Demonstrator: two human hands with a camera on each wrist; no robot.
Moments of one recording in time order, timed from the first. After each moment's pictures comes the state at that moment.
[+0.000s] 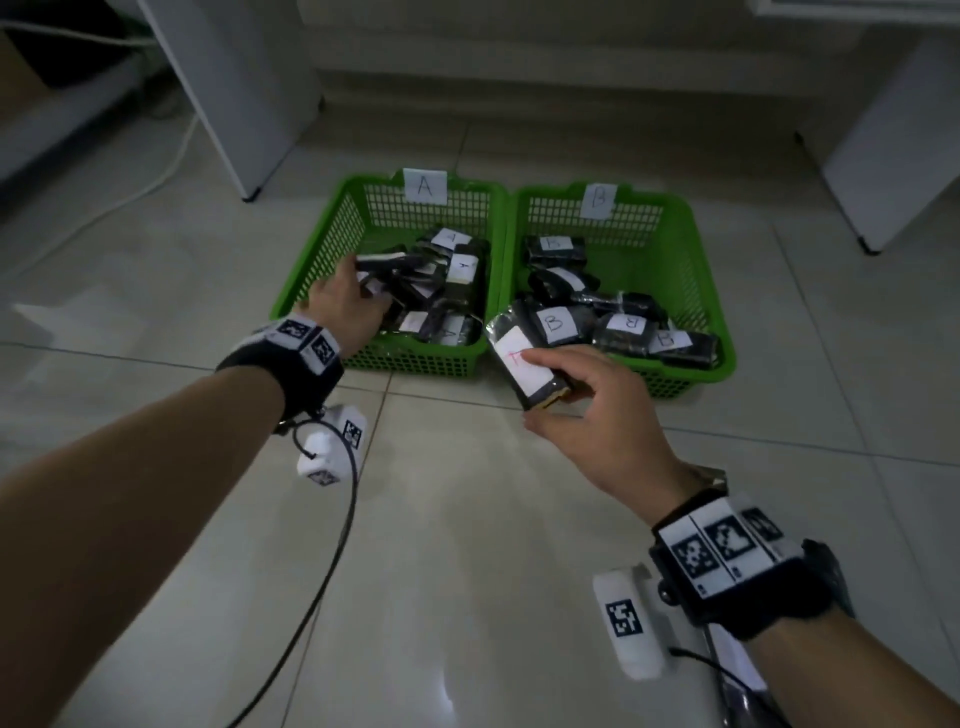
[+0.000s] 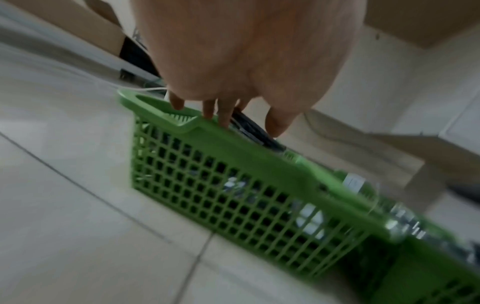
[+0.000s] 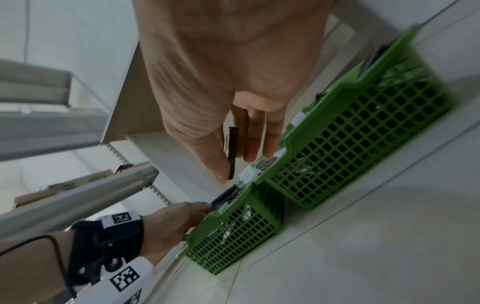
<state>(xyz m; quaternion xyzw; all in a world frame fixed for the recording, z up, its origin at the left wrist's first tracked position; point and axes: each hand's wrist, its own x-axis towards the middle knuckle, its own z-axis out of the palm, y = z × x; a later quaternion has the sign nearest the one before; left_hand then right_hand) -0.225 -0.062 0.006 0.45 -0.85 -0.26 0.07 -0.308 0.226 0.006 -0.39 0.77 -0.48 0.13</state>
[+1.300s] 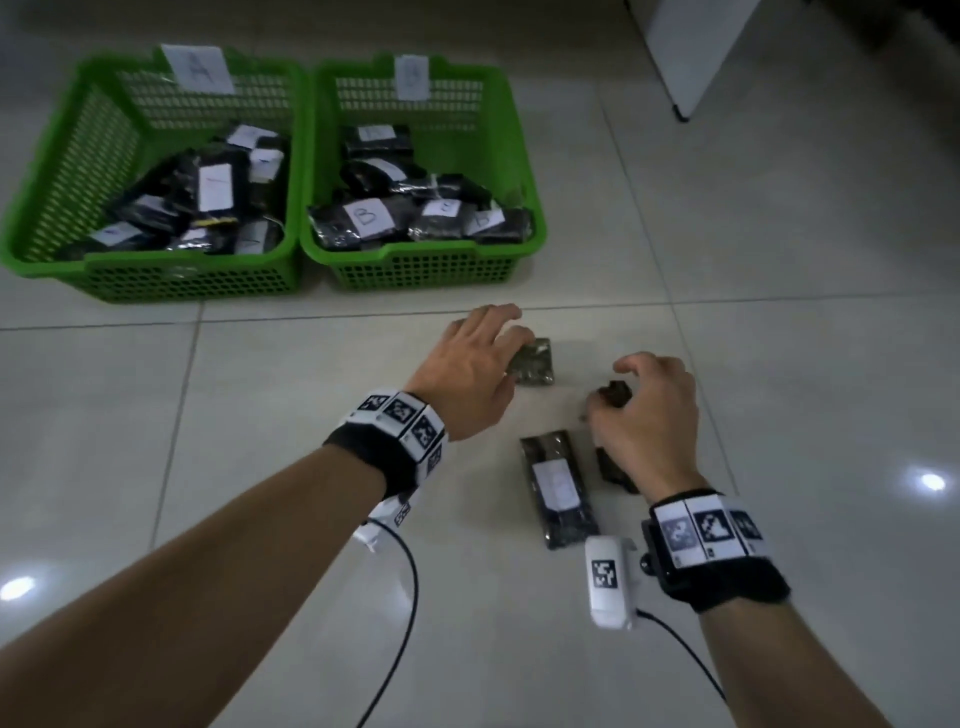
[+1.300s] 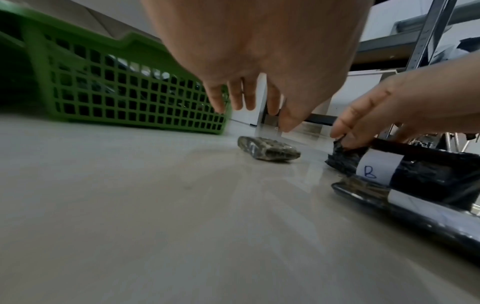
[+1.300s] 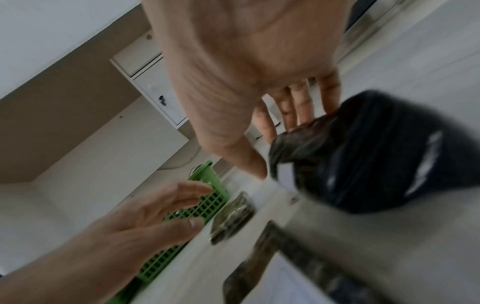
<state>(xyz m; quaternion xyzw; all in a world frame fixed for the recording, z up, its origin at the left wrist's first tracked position) -0.278 0.227 -0.060 -0.07 -0.98 -0.19 0.04 -0.324 0.439 -0.046 -0.06 0.97 -0.24 0.06</state>
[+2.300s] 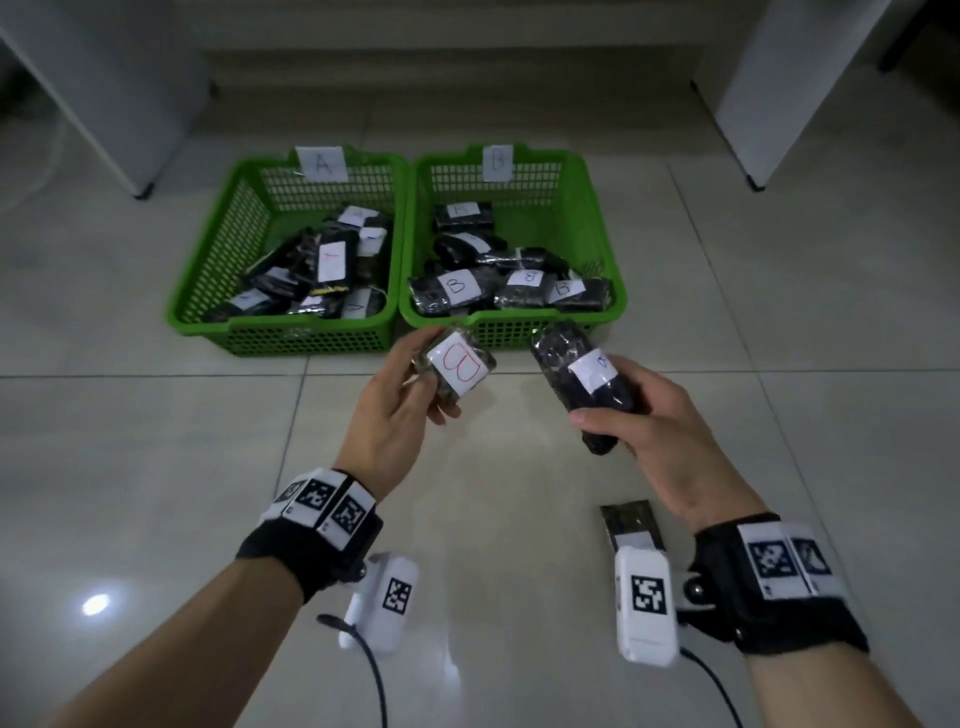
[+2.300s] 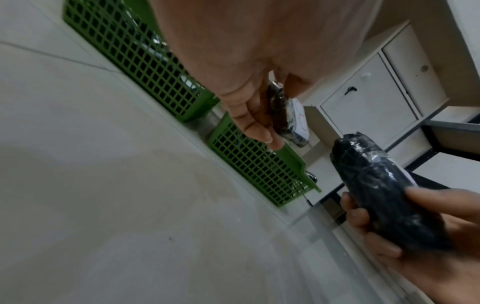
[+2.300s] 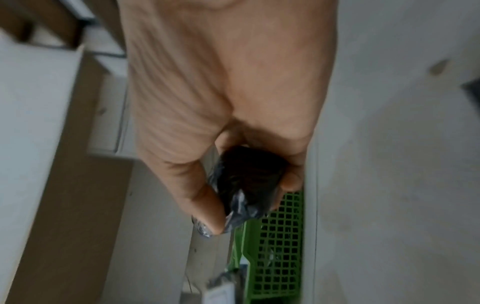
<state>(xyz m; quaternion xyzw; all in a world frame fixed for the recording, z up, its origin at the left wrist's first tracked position) -0.201 0.133 -0.025 0.18 -0.75 -0.60 0.20 -0.325 0.361 0.001 -0.13 0.70 -0.64 0.30</state>
